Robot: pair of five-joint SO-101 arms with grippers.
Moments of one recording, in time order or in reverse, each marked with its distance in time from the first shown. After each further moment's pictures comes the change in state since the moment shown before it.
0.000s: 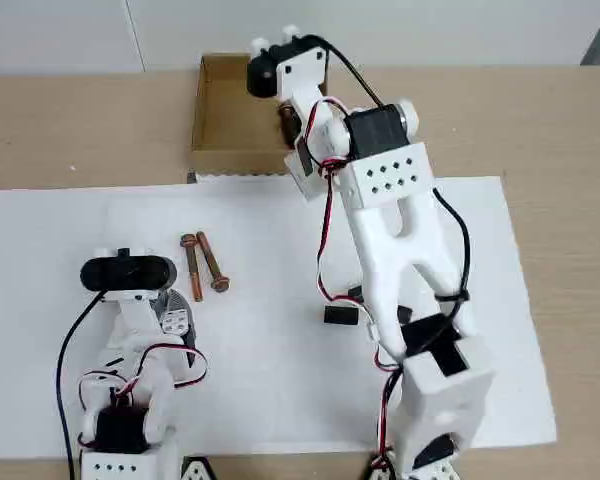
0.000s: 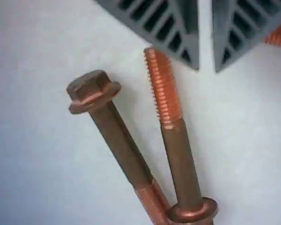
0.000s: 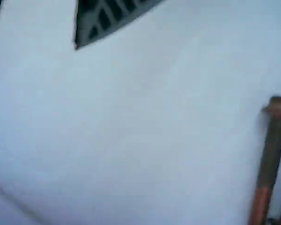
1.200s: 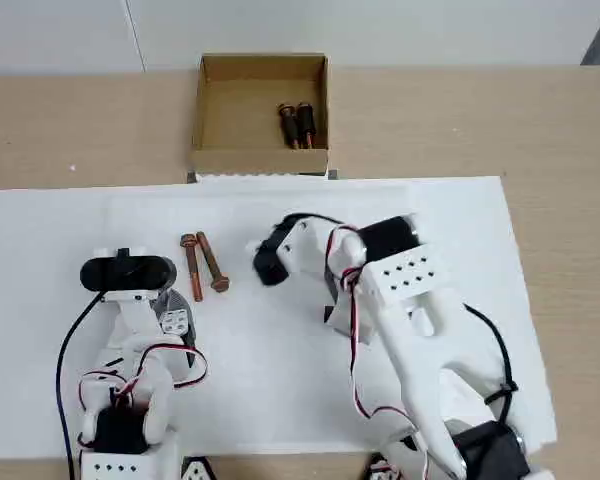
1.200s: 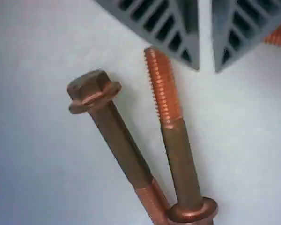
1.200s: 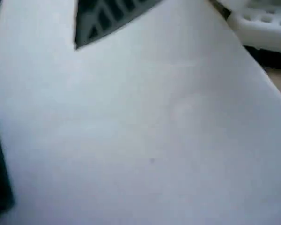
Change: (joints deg) left arm 0.0 0.0 0.0 0.0 0.0; right arm -2.3 -34.7 67.3 -5.5 29.4
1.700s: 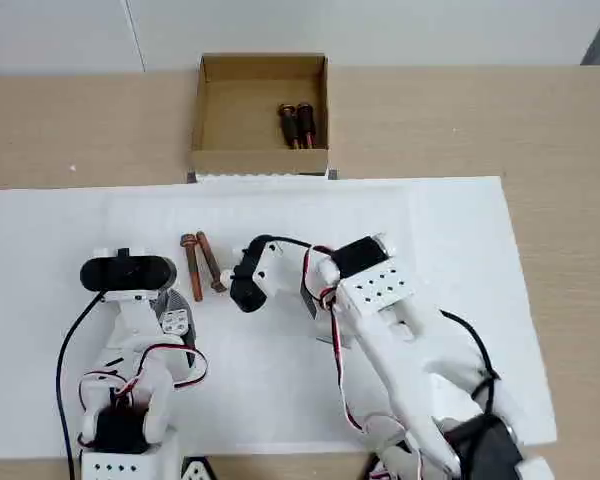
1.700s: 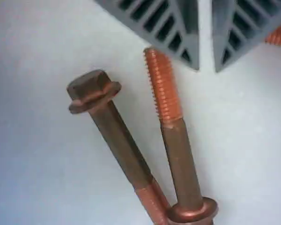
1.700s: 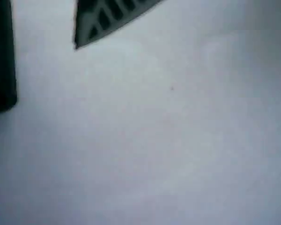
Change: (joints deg) left arm 0.0 0.0 0.0 0.0 0.0; right arm -4.7 3.6 7.4 -14.7 4.2
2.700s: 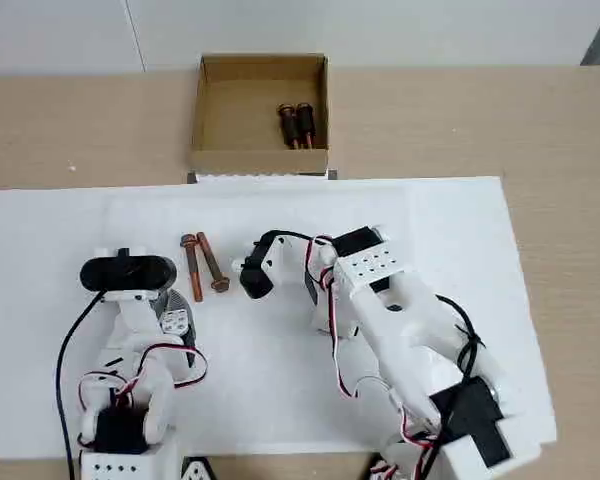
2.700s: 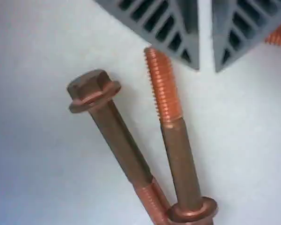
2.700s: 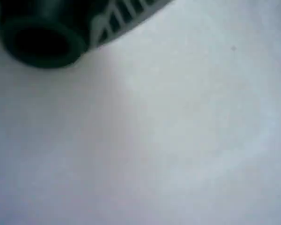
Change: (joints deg) left arm 0.0 0.0 0.0 0.0 0.0; right arm 4.2 9.2 0.0 -5.5 -0.4
